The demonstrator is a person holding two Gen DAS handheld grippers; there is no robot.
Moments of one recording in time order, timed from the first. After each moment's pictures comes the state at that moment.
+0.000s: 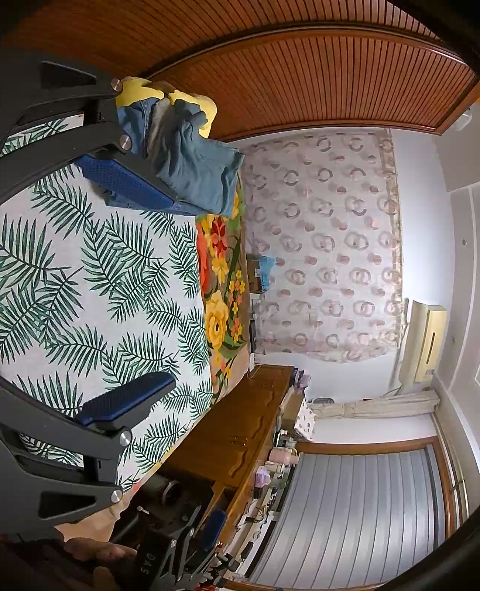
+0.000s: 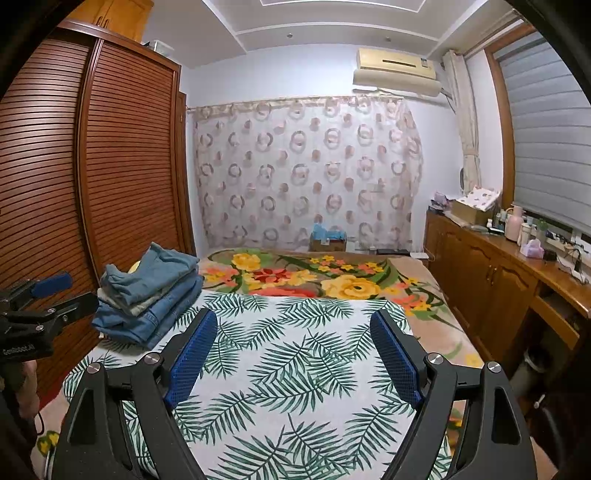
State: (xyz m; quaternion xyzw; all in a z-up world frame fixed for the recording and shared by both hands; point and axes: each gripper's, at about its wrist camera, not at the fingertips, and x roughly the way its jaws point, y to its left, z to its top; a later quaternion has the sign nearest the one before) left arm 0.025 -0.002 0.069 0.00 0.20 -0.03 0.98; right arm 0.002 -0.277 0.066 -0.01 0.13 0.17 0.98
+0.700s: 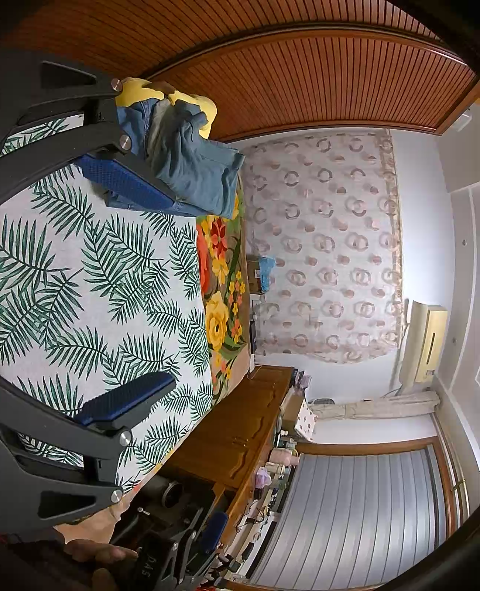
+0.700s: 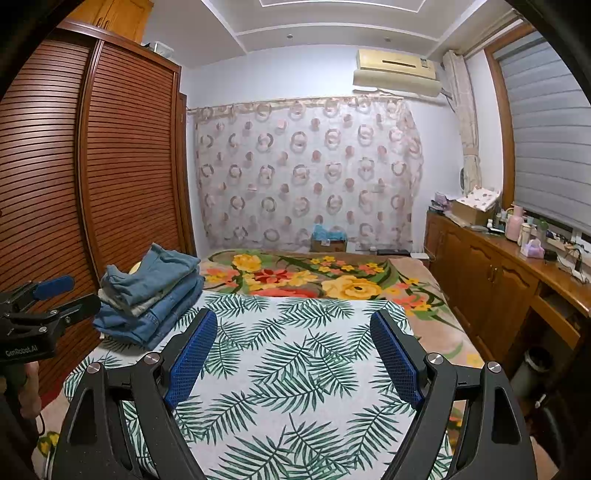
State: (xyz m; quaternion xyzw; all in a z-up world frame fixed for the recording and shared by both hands) left arm 0.026 -0.001 0.068 0.00 0.20 -0.03 0.98; right arm 0.000 -0.276 0.067 -0.01 0.13 0.17 0.98
